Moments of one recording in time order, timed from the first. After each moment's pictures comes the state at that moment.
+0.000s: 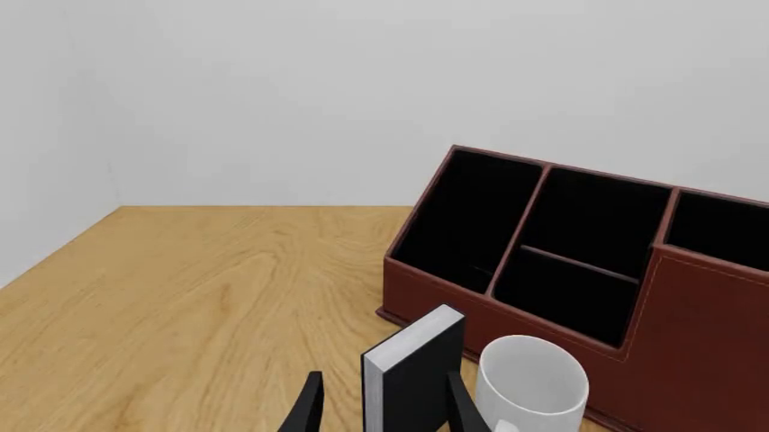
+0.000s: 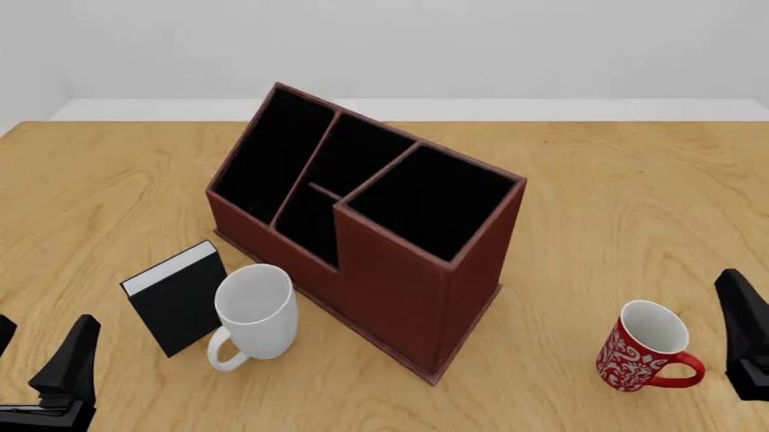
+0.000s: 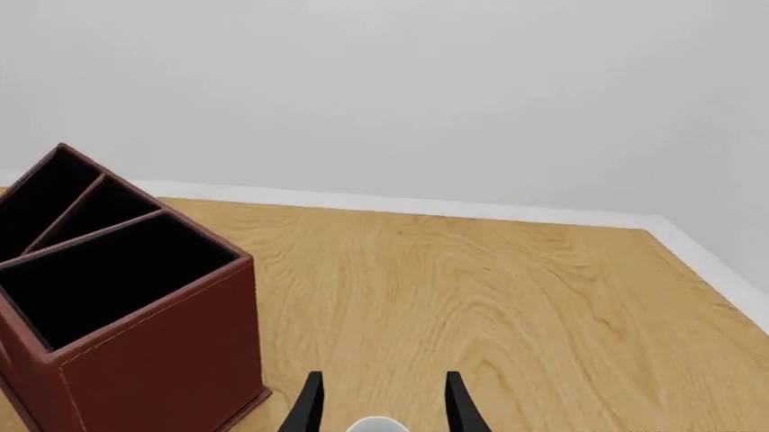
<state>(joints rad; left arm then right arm) 0.00 0.01 0.00 0.00 0.00 -0.03 0.13 -0.31 0.24 -0.09</state>
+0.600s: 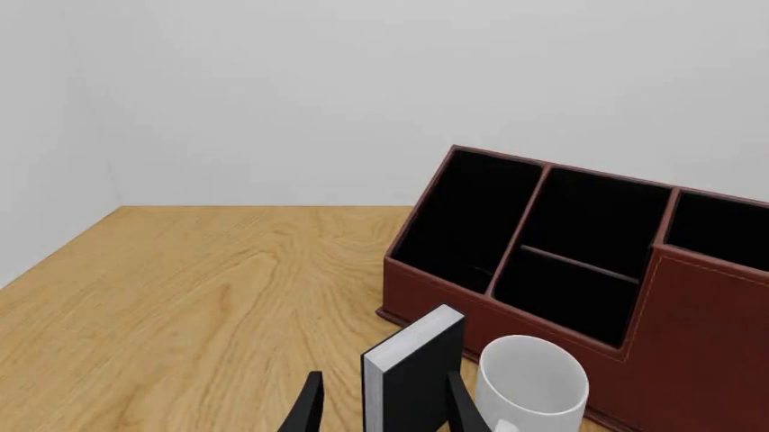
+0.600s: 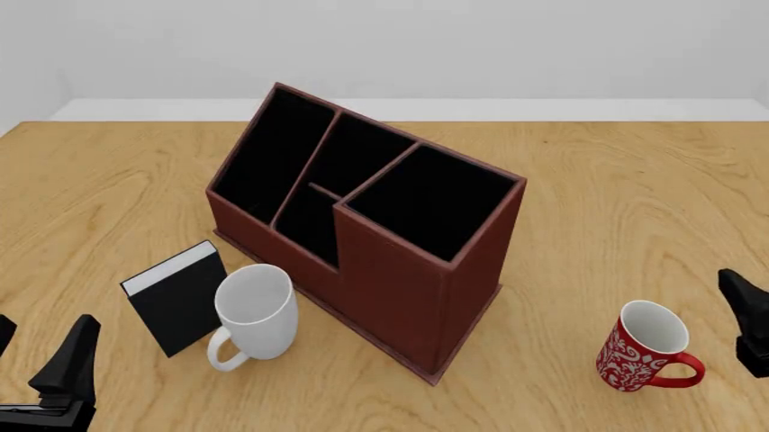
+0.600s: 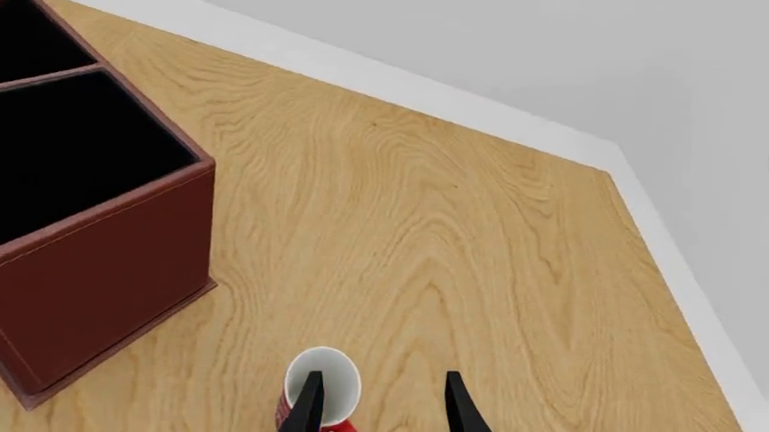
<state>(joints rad) 0.00 0.01 0.00 0.00 0.00 -0.10 0.38 -0.57 0.58 -0.36</state>
